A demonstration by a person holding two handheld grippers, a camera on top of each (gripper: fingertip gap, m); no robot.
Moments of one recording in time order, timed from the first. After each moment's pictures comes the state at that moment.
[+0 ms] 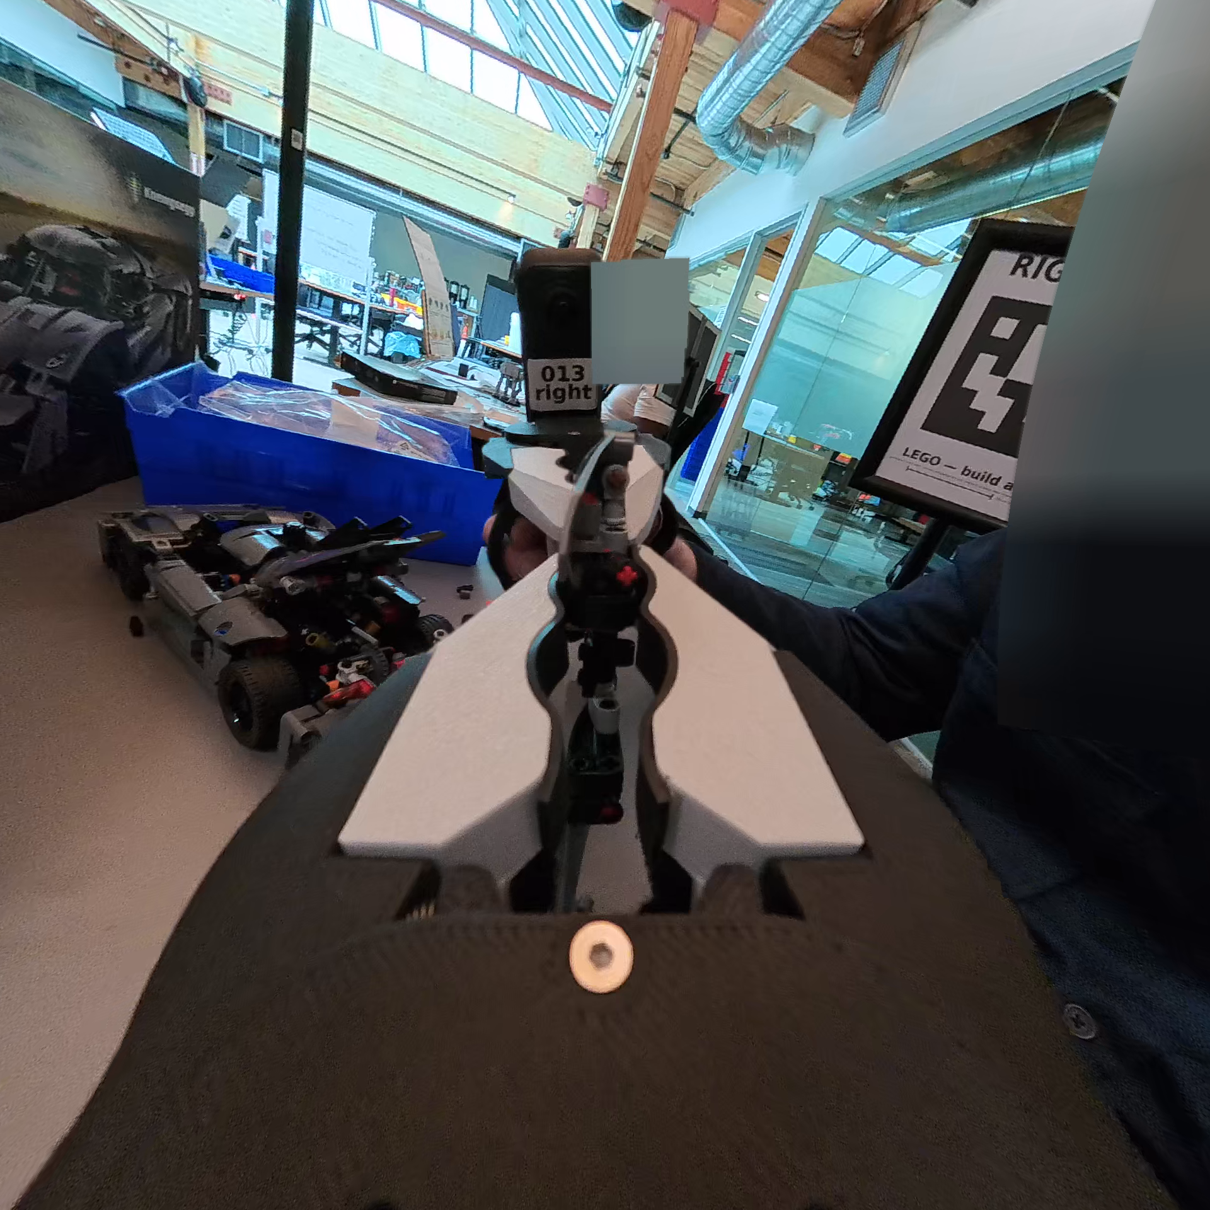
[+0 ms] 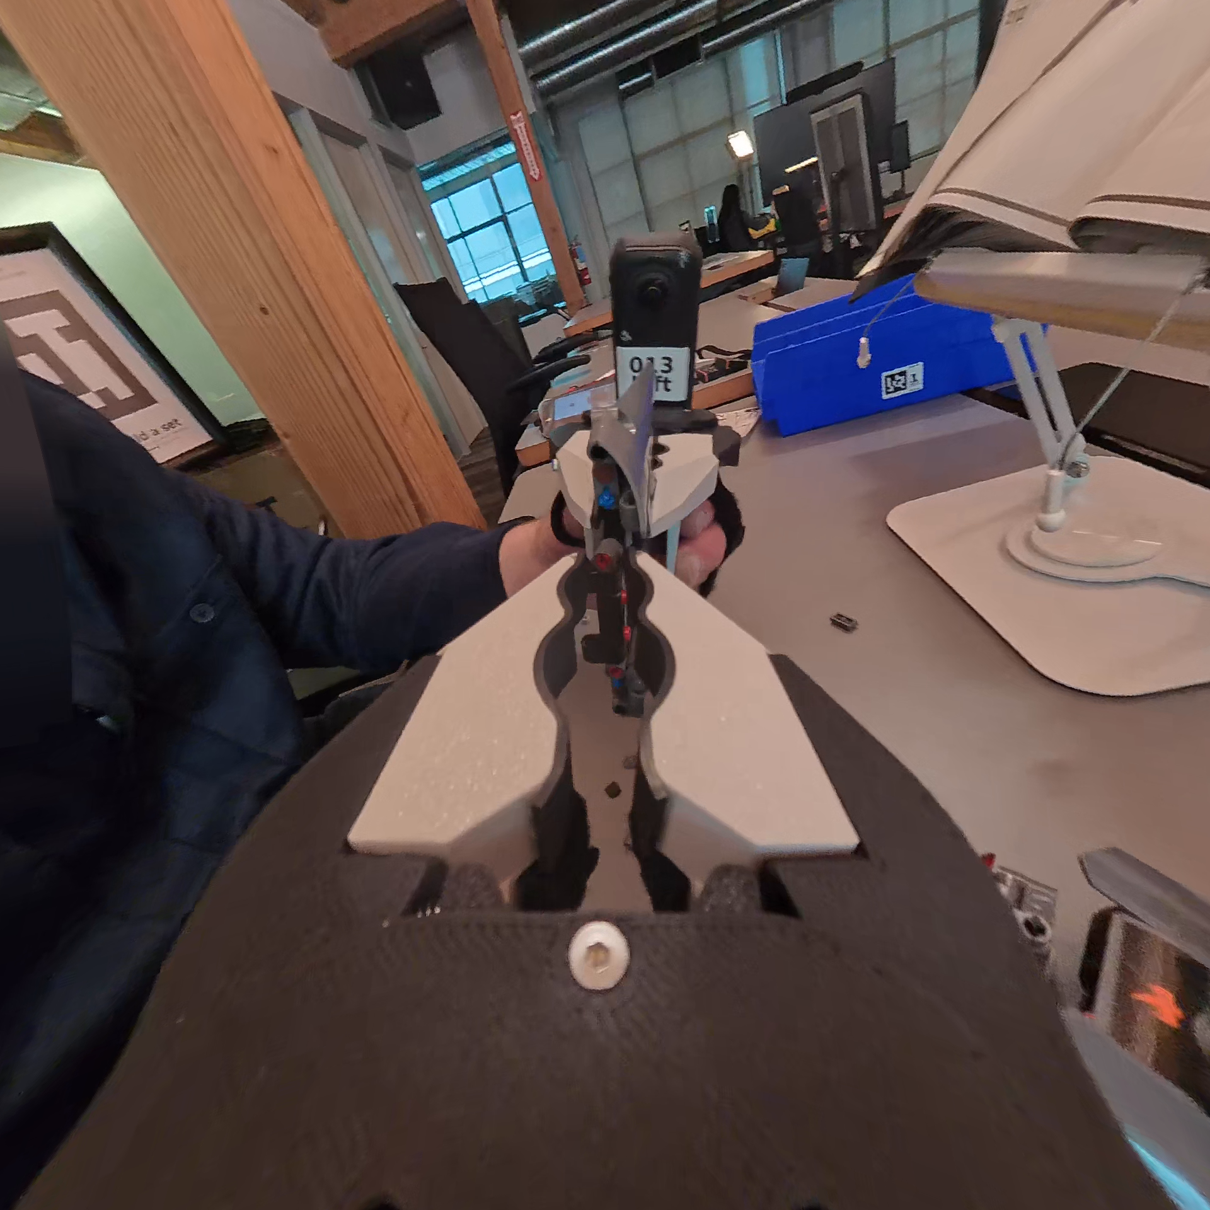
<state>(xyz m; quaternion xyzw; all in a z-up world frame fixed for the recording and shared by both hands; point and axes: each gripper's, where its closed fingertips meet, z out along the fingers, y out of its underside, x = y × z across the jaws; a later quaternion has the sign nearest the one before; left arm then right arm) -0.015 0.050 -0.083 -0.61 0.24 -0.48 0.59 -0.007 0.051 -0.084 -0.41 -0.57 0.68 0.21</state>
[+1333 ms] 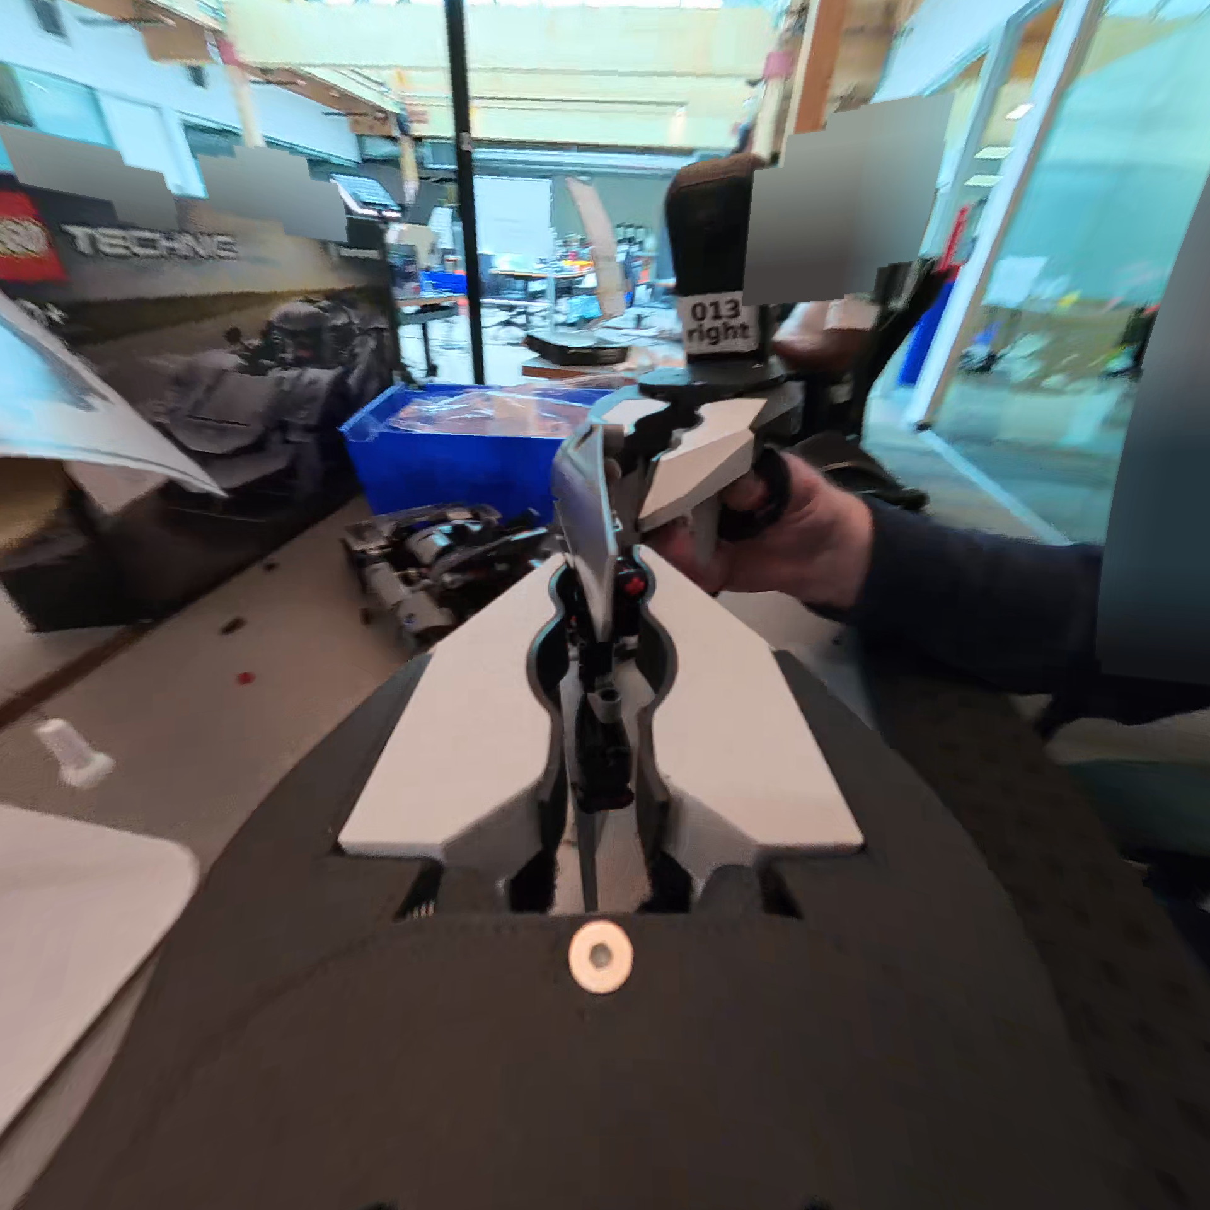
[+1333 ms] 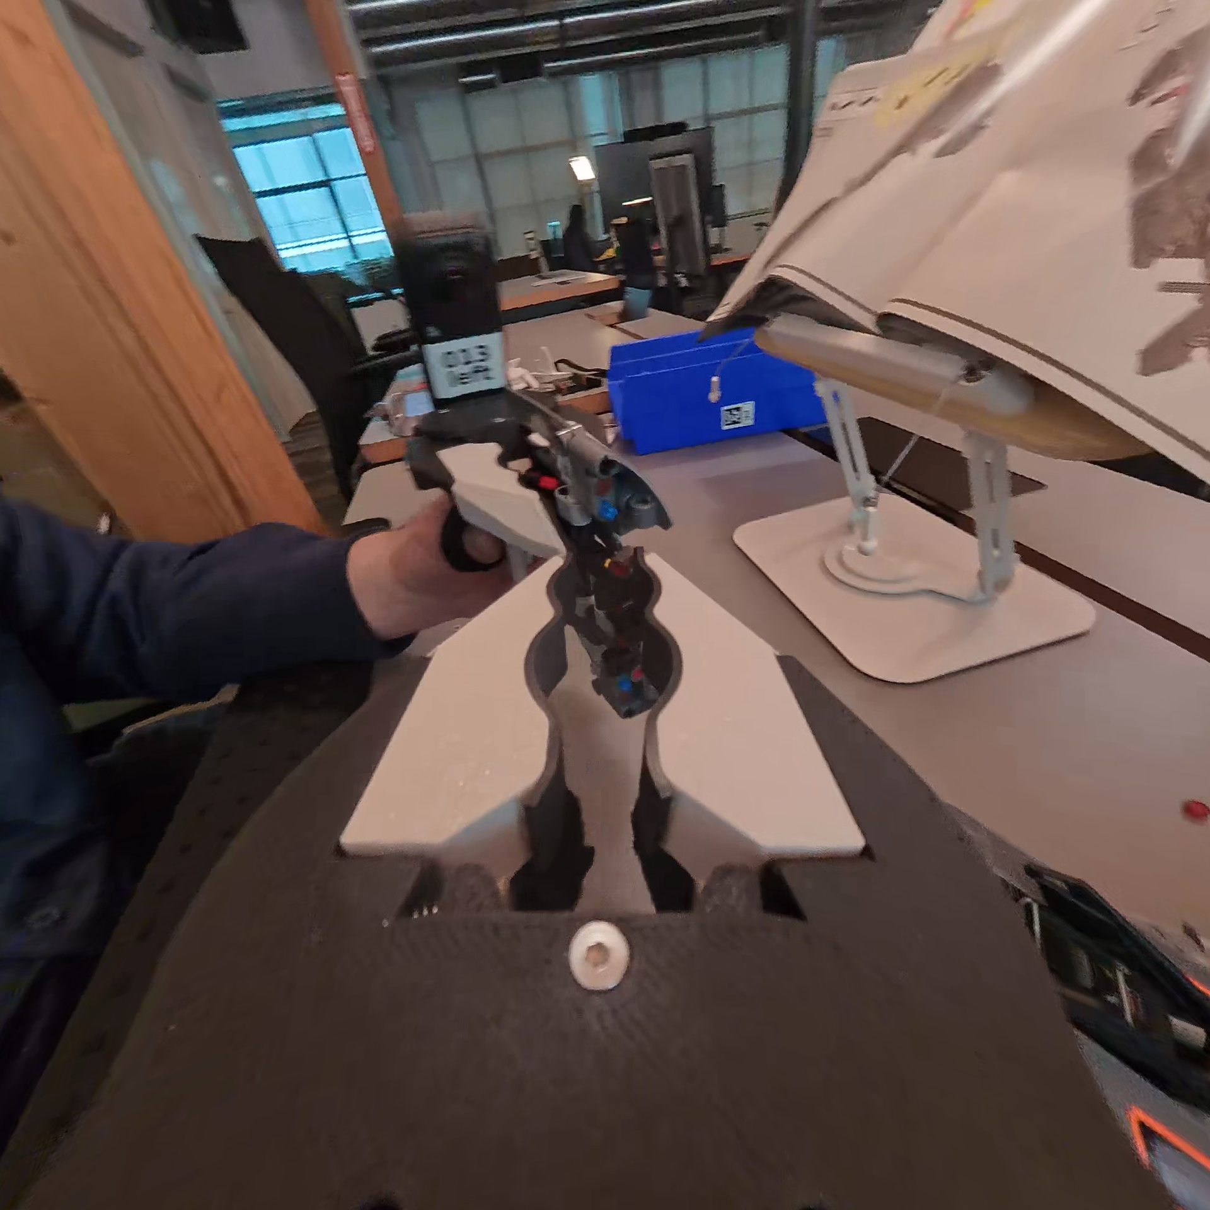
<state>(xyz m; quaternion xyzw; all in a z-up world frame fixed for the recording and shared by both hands) -0.020 0.067 -0.090 -0.67 0.25 -0.29 0.64 -0.018 0.072 -0.083 -0.45 -0.57 0.60 0.34</state>
